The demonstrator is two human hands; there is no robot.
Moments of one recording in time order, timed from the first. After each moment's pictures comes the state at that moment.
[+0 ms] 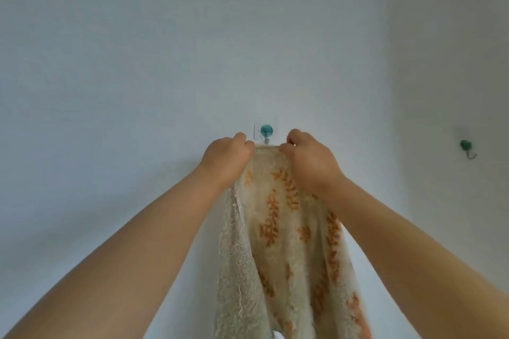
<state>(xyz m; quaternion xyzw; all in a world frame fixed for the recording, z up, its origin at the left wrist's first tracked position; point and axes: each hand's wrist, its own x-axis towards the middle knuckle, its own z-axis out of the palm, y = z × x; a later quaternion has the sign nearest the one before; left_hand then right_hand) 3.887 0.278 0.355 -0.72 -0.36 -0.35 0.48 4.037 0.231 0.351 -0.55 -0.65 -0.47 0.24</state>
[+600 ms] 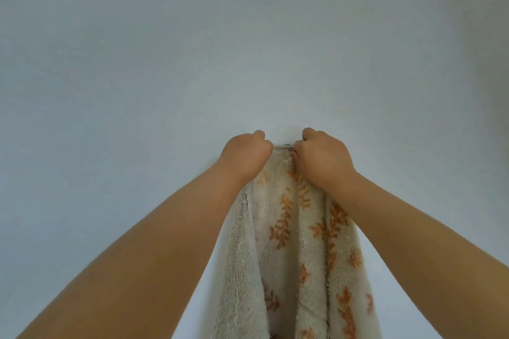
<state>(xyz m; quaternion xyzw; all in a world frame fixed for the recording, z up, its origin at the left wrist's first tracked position) 3.927 0.342 0.421 -0.66 -0.51 -0.26 0.48 4.064 0.340 0.415 -0.49 -0.66 -0.47 0.33</state>
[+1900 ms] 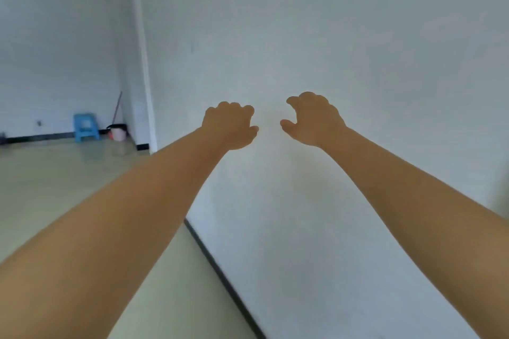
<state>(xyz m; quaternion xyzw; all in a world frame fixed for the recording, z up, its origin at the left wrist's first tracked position) 3.621 0.106 0.190 -0.47 -0.86 -0.09 0.19 3.733 0.204 0.200 -0.31 -0.92 -0.08 0.23</state>
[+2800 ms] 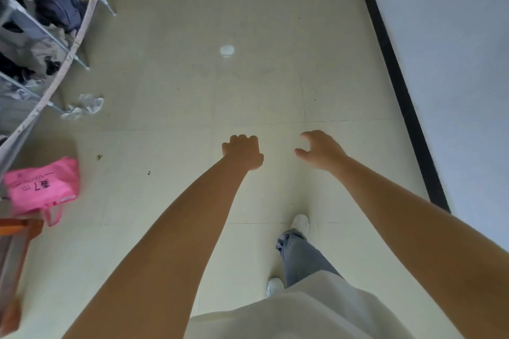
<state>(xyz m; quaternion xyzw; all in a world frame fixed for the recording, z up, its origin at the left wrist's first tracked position) 3.256 -0.349 -0.230 -0.09 -0.95 0.04 -0.31 3.286 -0.189 -0.244 -0.08 -0.94 0.21 -0.25</state>
